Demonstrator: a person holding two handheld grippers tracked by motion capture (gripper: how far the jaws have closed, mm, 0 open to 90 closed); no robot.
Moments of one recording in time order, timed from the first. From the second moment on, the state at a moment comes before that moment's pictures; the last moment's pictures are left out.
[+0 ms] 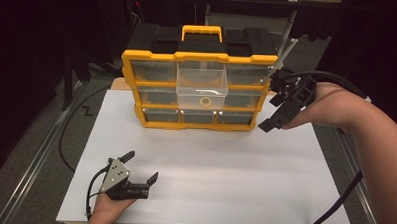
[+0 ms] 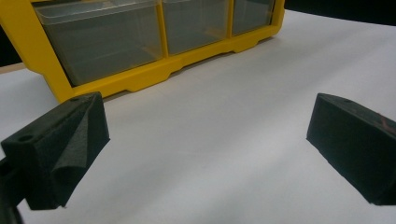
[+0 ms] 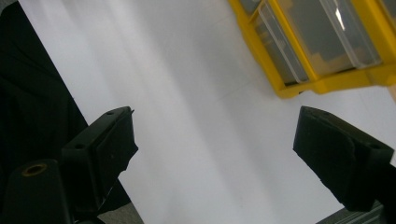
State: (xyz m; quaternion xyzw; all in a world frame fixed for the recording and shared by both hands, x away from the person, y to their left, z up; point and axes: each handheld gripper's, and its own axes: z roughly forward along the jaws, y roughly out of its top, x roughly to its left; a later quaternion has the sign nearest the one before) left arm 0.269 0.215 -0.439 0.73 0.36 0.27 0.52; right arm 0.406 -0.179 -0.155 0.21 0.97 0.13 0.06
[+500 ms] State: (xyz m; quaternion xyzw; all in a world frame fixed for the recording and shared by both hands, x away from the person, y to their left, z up) left arm 0.269 0.217 -0.439 0.72 0.37 0.27 0.52; right arm 0.403 -0.196 -0.193 0.23 0.96 0.12 0.06
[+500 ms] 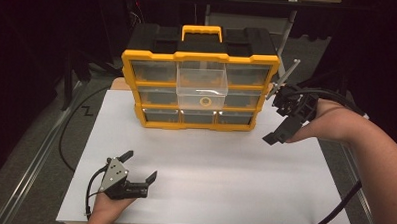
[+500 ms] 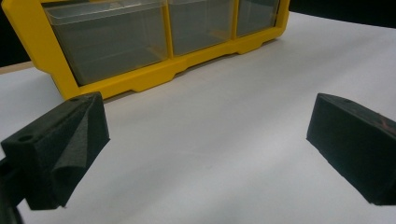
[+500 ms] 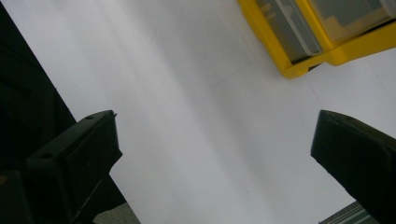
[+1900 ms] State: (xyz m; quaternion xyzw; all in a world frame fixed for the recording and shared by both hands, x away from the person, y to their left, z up) left arm 0.270 0.220 -0.439 0.73 0.37 0.26 0.51; right arm 0.410 -0.189 -0.340 0.25 0.96 0.08 0.02
